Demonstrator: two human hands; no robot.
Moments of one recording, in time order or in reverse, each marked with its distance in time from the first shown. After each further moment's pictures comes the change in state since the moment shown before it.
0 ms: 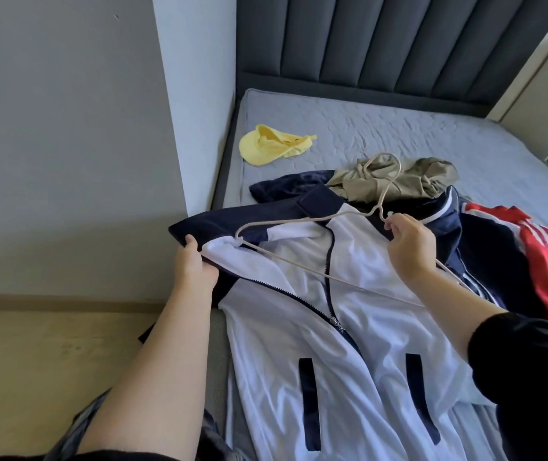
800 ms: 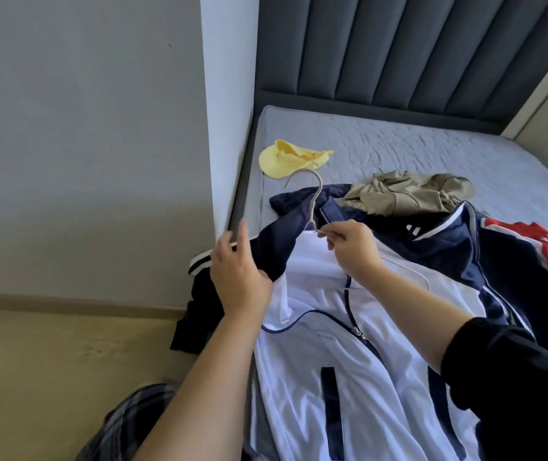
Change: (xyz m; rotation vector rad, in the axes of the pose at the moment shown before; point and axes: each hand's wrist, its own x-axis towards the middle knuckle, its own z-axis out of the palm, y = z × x) left_hand -0.079 -0.013 0.001 1.424 0.075 0.942; right_hand -0.003 -0.124 0.032 0.389 -0.318 0.018
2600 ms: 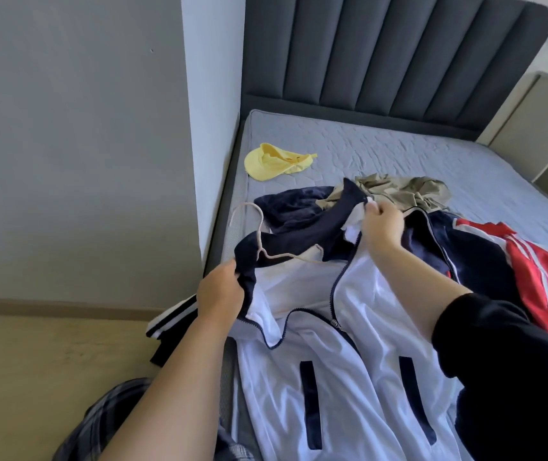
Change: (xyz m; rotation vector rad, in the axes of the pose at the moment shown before) left_hand -0.004 -0.030 0.012 -0.016 -0.251 0.013; right_hand 0.021 0.023 -0.061 0.128 0.382 0.427
